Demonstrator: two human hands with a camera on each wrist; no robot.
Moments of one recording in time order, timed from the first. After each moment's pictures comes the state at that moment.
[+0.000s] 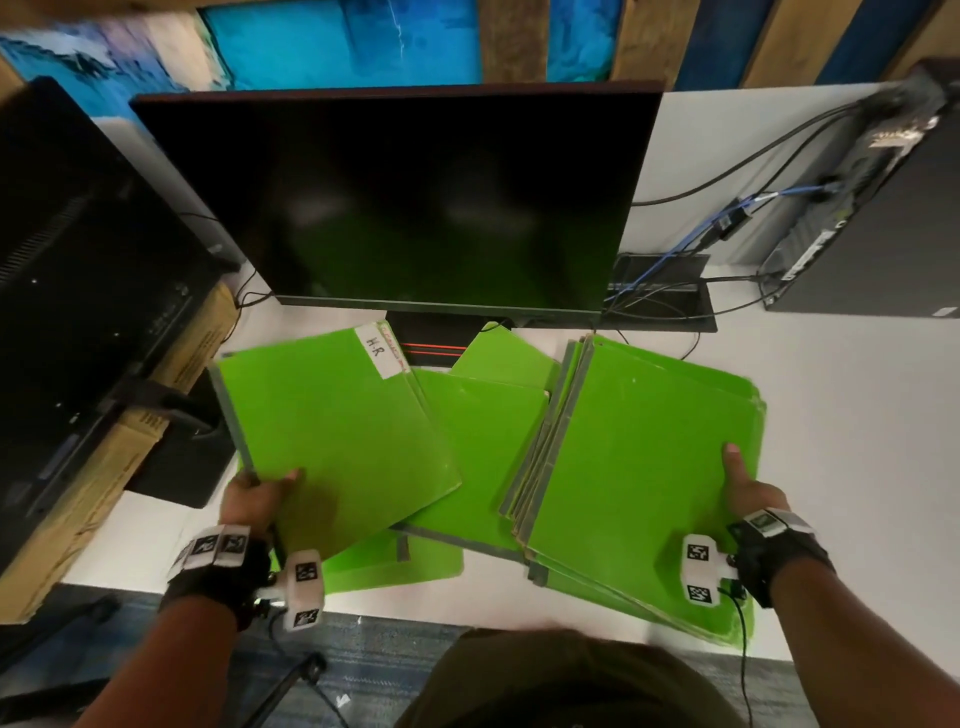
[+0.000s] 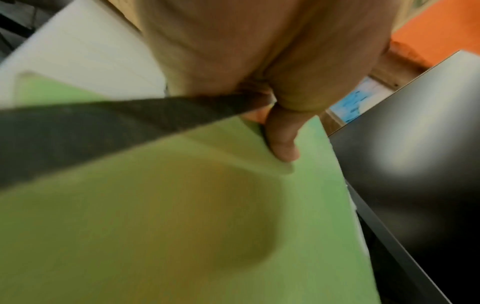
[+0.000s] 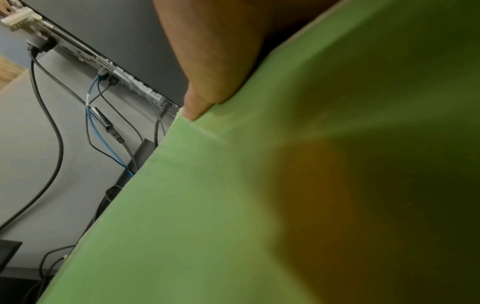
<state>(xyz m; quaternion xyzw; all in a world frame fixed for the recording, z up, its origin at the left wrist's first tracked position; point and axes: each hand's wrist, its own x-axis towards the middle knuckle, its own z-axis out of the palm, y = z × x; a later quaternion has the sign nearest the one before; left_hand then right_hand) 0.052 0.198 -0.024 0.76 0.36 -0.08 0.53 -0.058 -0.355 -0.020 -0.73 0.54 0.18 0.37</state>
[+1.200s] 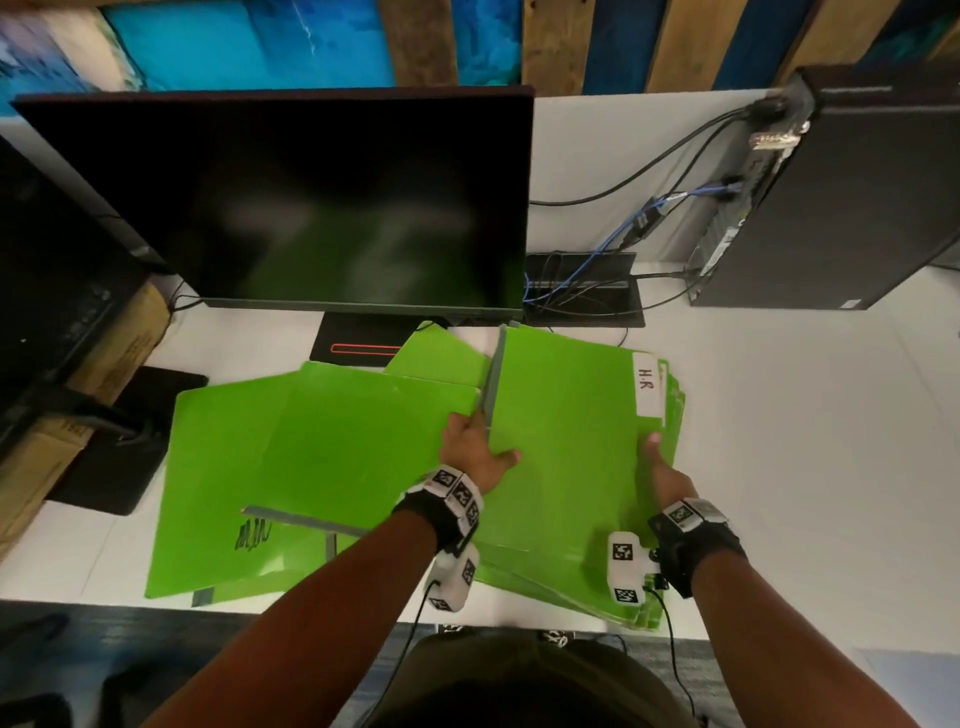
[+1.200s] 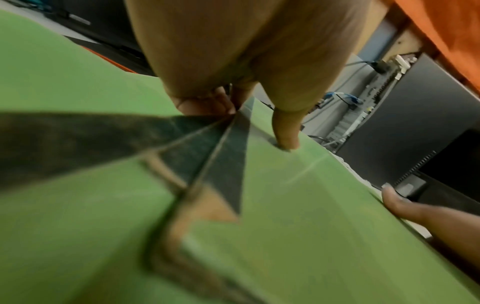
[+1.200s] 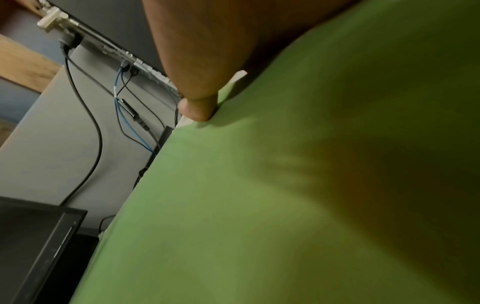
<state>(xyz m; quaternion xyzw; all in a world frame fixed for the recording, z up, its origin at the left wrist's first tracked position) 0.030 -0.133 -0.035 0.95 -0.04 -0.22 0.22 -0.061 -0.363 -0.025 -0.67 0.53 0.22 0.47</state>
